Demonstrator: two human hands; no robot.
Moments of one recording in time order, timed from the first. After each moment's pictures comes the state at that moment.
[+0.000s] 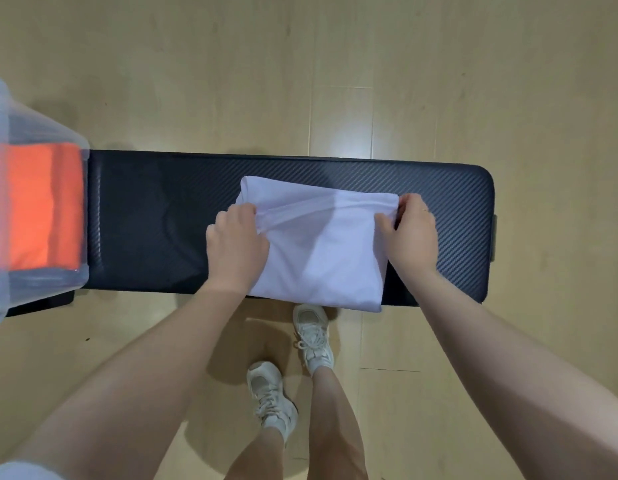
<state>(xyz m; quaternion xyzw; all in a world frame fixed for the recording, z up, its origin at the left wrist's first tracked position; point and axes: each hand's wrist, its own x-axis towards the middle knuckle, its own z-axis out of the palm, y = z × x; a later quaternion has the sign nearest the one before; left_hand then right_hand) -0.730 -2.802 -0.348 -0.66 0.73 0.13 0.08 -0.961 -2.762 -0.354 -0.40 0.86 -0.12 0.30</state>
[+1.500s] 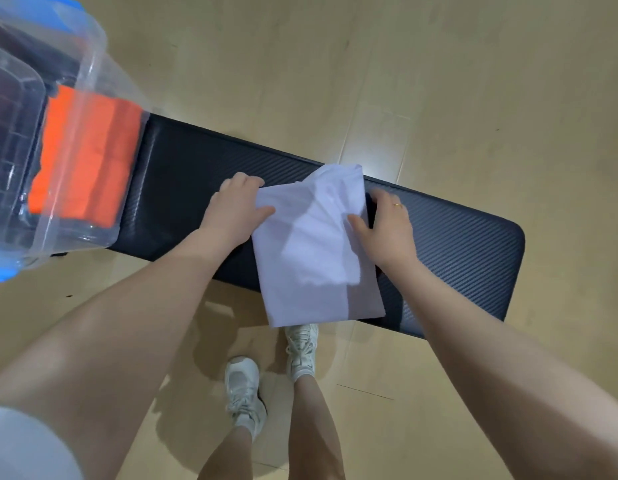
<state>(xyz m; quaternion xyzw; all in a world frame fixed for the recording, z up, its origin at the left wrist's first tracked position) -0.664 -2.855 -0.344 -0.68 0.66 0.32 0.08 -0.887 -2.821 -0.346 -0.55 0.75 -0.05 0.36</state>
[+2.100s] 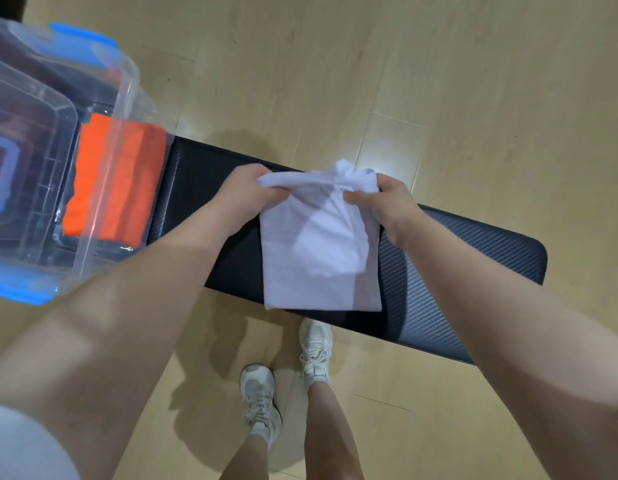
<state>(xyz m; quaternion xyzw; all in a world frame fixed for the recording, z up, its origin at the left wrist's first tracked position) -0.655 -2.903 -0.310 -0.71 0.46 0.53 -0.08 -0.865 -2.891 -0.326 -0.27 0.70 -0.21 0.63</state>
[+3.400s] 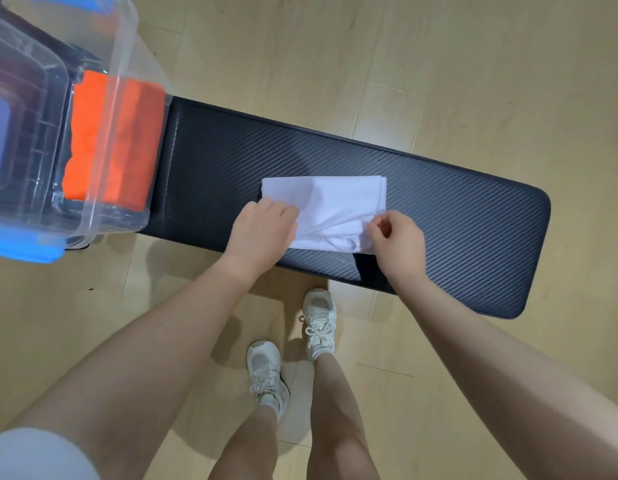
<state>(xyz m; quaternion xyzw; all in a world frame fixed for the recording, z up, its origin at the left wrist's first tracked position) -0.646 -2.789 -0.347 -0.50 0.87 0.06 0.04 -0.855 -2.760 -0.343 -0.47 0.80 -0.13 0.36</state>
